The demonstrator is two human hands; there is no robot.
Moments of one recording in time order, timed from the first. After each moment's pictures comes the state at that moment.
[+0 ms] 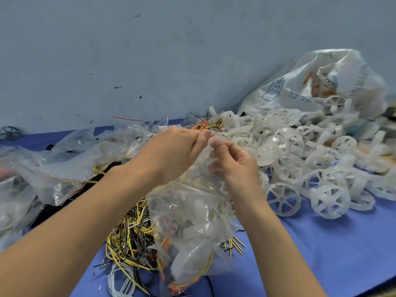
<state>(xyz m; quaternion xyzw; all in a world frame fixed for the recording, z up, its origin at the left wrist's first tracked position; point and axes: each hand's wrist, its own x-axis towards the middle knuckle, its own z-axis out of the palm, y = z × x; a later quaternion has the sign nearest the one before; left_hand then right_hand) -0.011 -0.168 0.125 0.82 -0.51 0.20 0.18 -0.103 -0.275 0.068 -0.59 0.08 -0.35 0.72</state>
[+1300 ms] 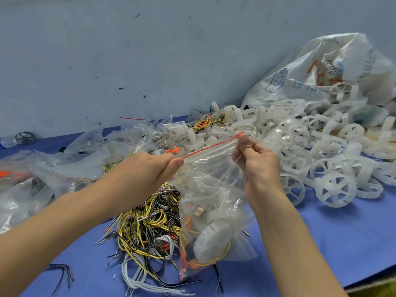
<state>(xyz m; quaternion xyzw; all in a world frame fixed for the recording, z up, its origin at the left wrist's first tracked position) -0.014 -0.093 0.104 0.82 -0.53 0.16 0.12 -0.099 -0.303 0.058 -0.44 0.17 -0.40 0.79</state>
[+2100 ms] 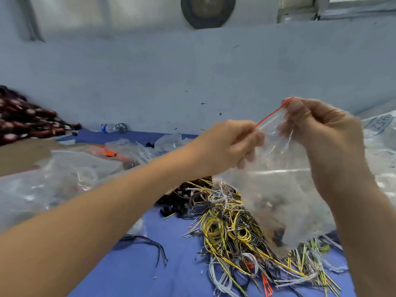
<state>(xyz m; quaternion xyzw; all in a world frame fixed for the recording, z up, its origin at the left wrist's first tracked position) -0.023 -0.028 0.200 0.79 -0.47 0.06 0.39 -0.085 -0.190 0.192 -0.63 -0.08 -0.42 0.65</state>
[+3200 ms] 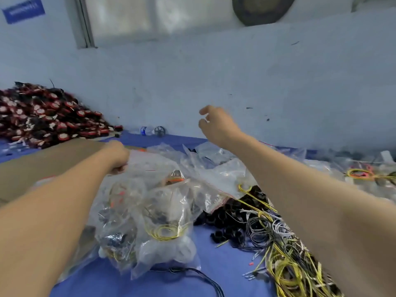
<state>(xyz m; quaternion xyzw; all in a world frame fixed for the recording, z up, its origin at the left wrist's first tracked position) 0.160 0.253 0.165 0.94 0.18 0.06 0.29 0.183 0.004 0.195 -0.92 -0.11 -0.19 0.32</state>
